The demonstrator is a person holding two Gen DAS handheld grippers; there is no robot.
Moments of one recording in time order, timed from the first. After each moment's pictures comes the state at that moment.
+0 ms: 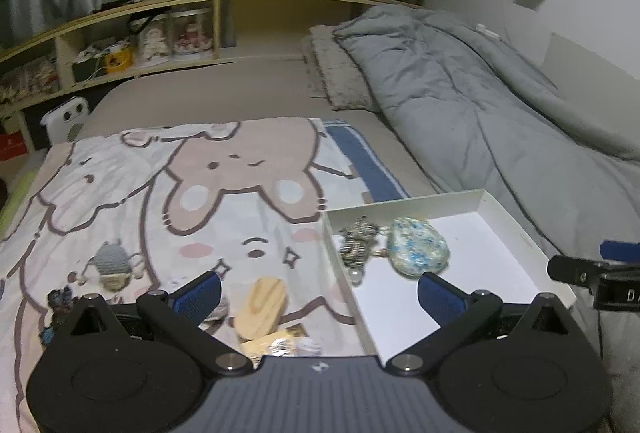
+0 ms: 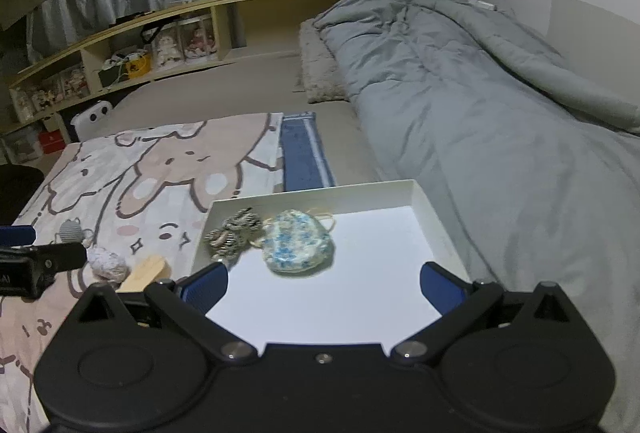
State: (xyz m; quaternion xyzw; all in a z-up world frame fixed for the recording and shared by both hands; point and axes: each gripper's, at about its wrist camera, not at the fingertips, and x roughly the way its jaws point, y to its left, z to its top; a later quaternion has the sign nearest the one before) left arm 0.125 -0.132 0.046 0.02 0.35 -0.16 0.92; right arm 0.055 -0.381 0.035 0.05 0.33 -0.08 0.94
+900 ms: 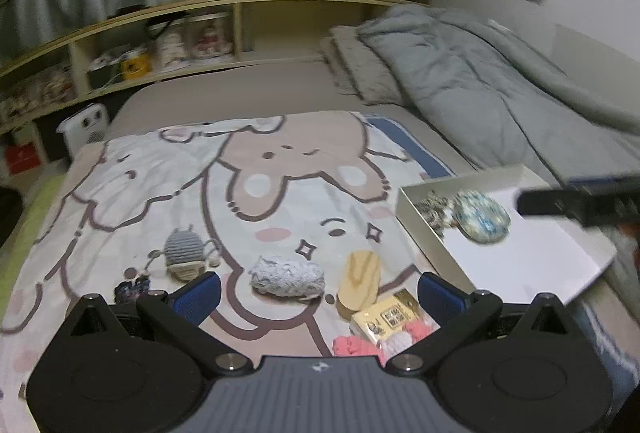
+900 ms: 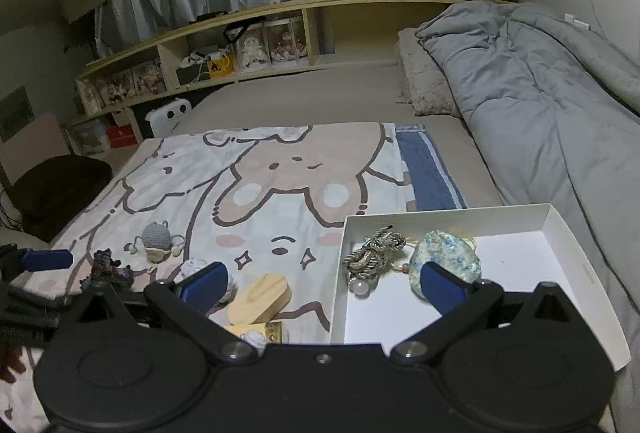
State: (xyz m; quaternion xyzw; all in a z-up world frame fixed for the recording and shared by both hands) left arm 0.128 -0.031 0.010 0.06 0.33 -0.18 0.93; right arm 0.104 -0.271 0.022 0.05 0.32 0.02 0.95
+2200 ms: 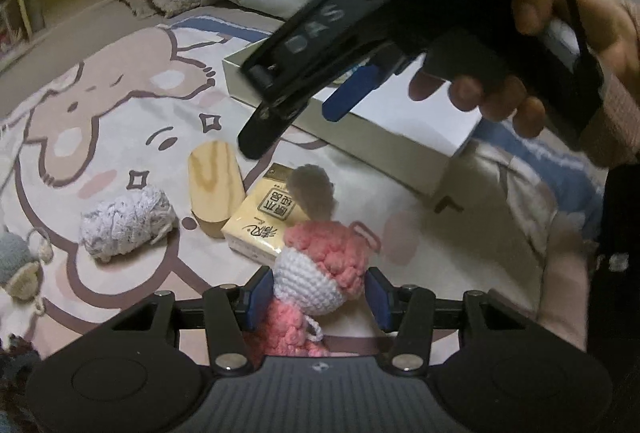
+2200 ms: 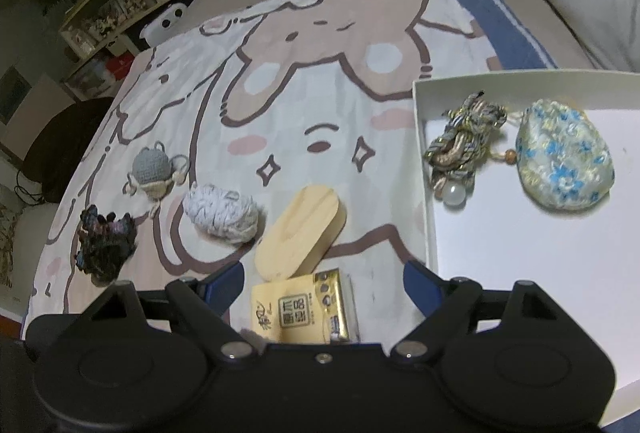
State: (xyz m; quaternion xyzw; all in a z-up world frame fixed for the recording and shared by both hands) left arm 0.148 -0.067 -0.087 0.21 0.40 -0.42 0.79; right arm 0.200 -0.245 -0.071 0.14 0.50 0.07 0.85
